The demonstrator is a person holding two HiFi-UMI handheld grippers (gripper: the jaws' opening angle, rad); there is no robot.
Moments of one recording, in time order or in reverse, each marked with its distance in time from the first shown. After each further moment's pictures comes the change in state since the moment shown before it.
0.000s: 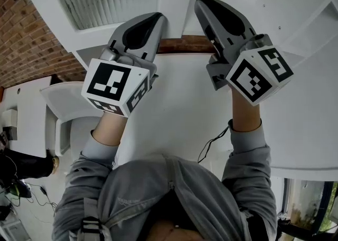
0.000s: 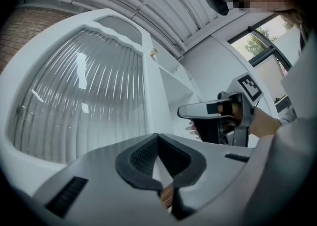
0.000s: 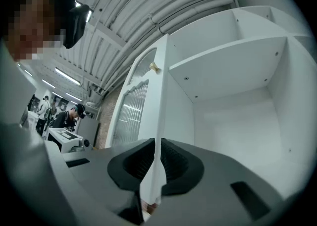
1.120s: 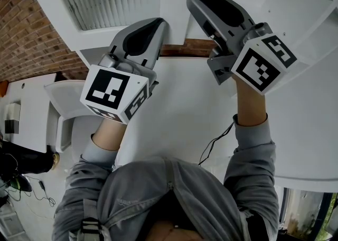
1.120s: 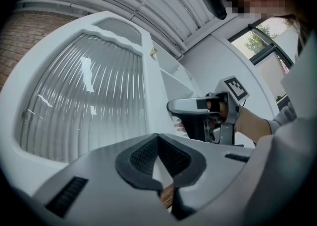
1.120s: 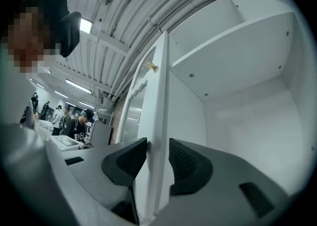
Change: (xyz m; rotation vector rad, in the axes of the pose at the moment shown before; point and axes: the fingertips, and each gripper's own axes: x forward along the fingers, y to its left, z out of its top) left arm -0.007 -0.004 0.001 0.010 0.006 0.026; right arm 0.020 0.001 0.009 0.049 -0.017 0.160
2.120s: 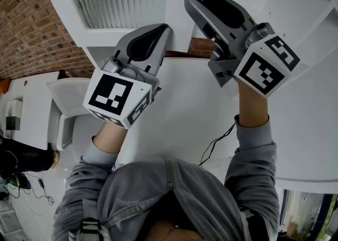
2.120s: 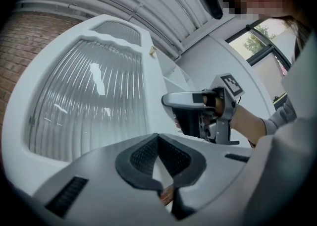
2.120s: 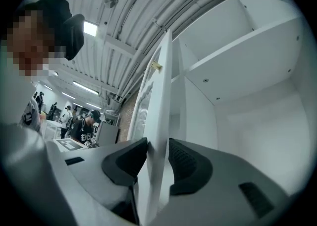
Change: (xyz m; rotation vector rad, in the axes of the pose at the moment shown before) left arm -0.018 -0.007 0.003 0.000 0.013 -0.014; right arm 0.005 0.030 0.012 -0.013 -0.006 0.077
